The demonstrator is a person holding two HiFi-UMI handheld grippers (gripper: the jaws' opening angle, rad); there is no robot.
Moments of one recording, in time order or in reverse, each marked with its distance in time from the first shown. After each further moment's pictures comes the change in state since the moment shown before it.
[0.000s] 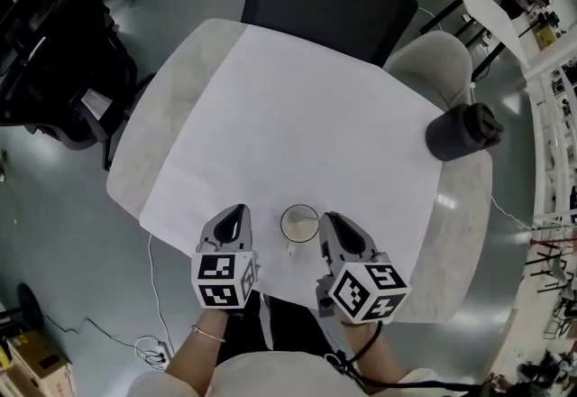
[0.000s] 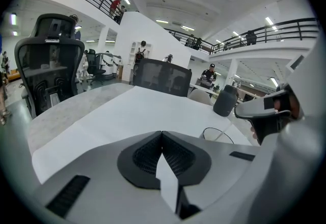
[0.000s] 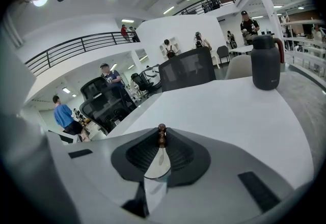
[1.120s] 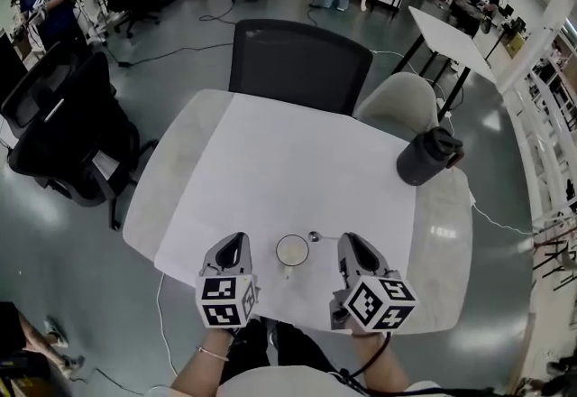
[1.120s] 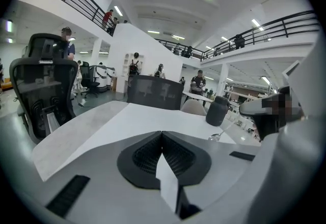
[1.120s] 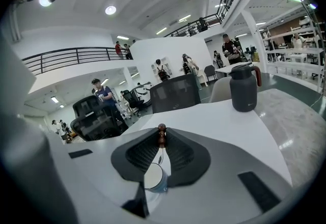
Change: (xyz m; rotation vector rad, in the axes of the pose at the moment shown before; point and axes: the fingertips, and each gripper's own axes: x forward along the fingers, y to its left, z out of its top) left arm -0.026 -0.018 0.056 0.082 -0.112 -0.041; right arm -0.057 -0.024 0.054 0.034 -0.221 -0.108
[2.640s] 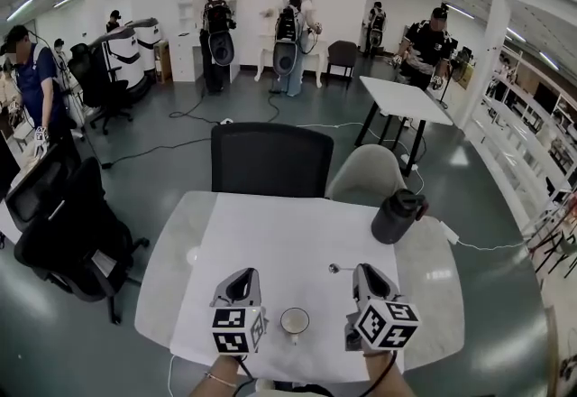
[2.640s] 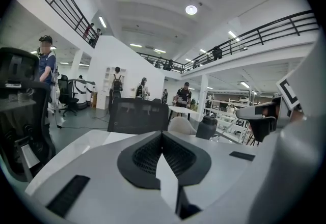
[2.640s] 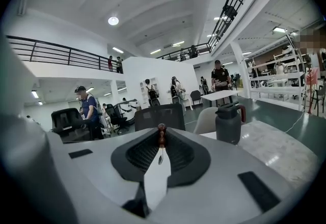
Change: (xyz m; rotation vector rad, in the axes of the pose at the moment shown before) left arm 0.033 -0.017 0.114 0.111 -0.152 -0.194; right arm -0.010 -0.015 0.091 -0.062 -0.250 -0.197
